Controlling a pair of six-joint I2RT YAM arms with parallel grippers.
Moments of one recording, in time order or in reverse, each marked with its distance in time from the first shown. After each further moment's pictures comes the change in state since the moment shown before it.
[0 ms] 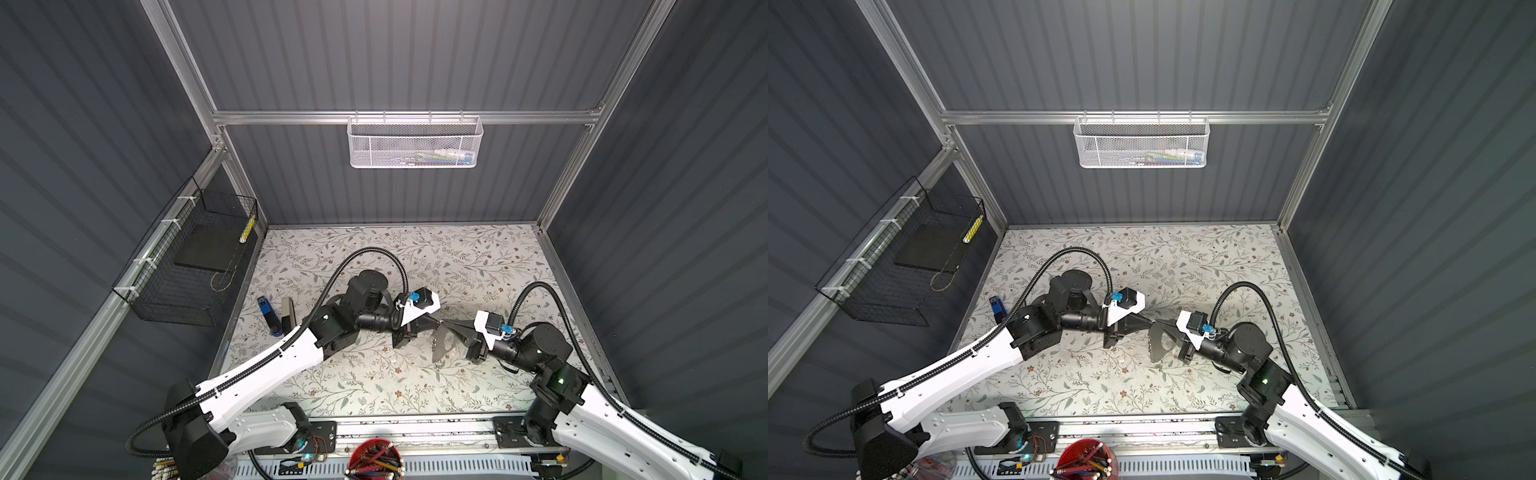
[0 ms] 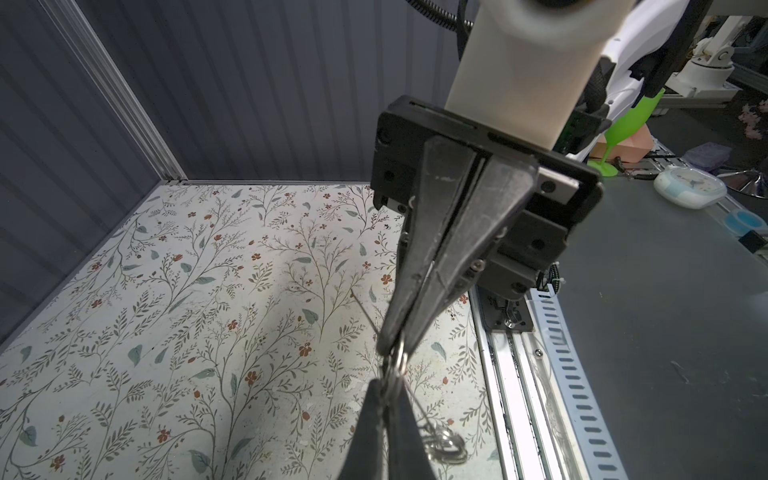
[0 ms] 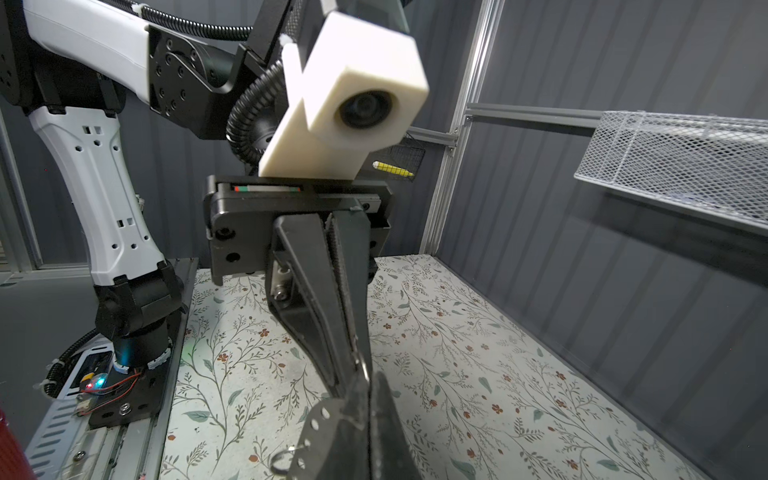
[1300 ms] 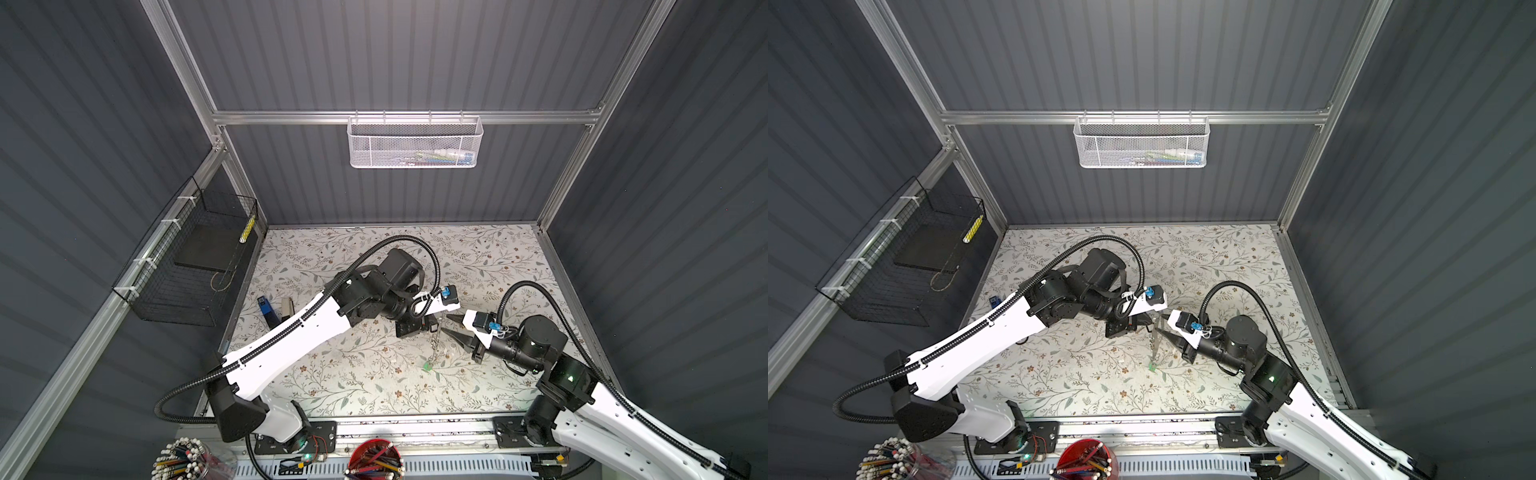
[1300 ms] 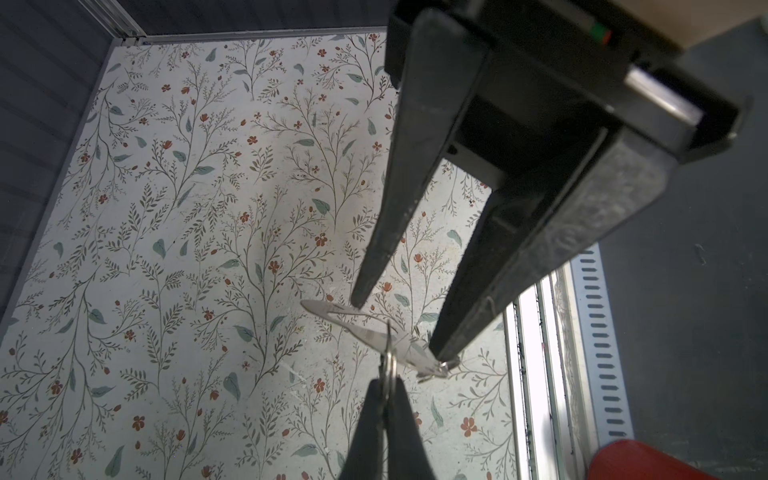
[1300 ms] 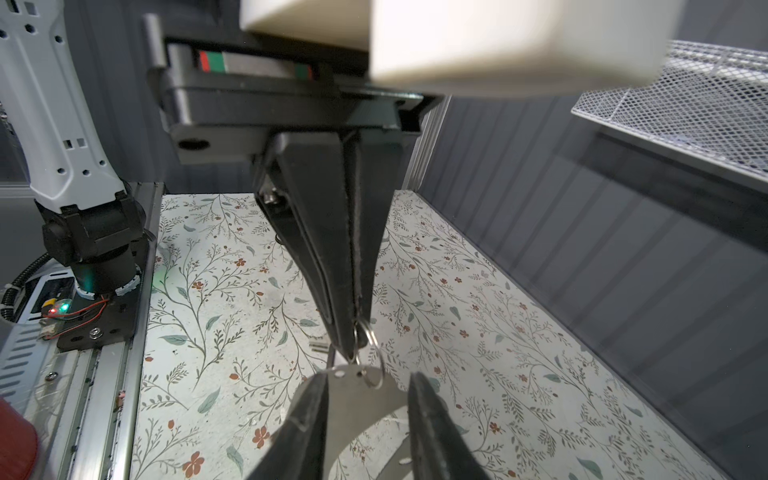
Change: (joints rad) left arm -0.067 0.263 0.513 -0.698 -0.262 0.222; right arm 0.007 0.013 0.113 -0.313 0.089 -0.133
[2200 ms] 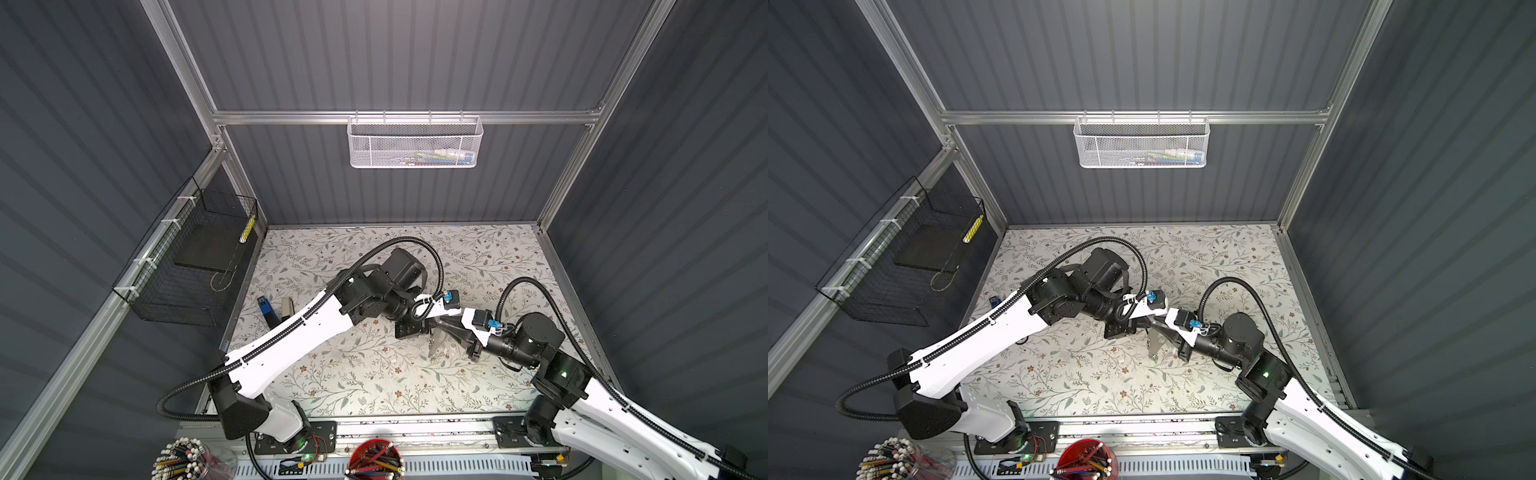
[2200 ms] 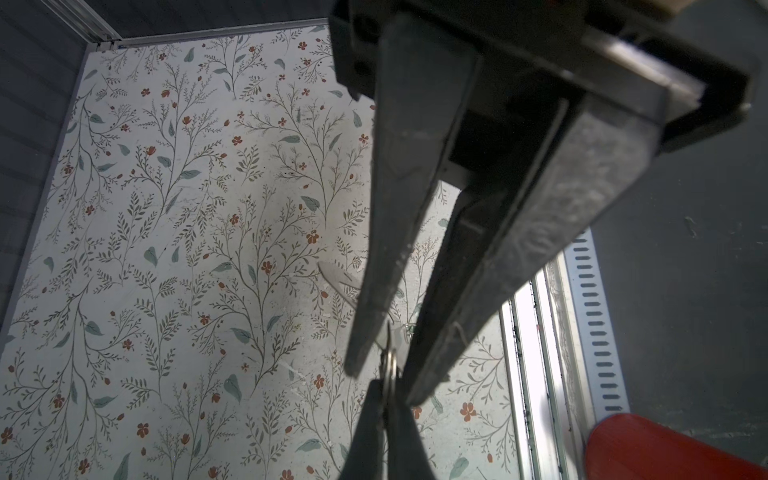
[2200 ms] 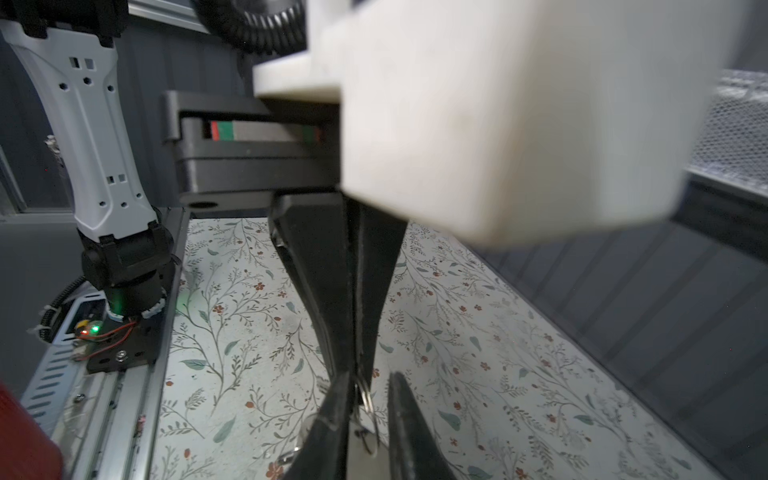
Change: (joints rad) left arm -0.013 0.017 0.037 -0.054 0.010 0.059; right arm 0.001 0.034 0.000 0.093 -0.064 0.031
